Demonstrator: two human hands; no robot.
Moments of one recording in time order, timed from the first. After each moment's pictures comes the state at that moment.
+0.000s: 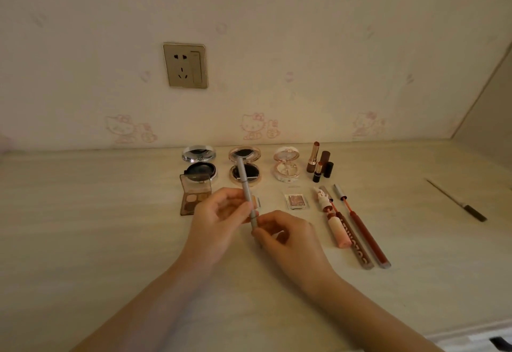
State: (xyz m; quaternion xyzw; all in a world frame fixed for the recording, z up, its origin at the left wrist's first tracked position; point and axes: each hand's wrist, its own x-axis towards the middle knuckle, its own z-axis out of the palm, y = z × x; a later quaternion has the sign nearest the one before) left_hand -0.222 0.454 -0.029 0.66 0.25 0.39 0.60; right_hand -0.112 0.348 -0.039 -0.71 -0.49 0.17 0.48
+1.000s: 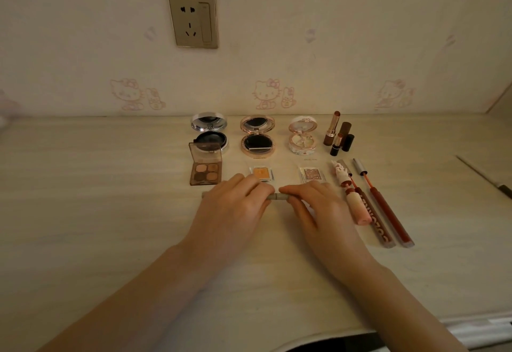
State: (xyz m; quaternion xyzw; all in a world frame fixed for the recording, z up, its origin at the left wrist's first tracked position) left_hand -0.235 0.446 -0.035 0.94 0.15 0.31 0.00; right_hand -0.097 0.335 -0.045 -0.73 -0.57 -0.02 0.37
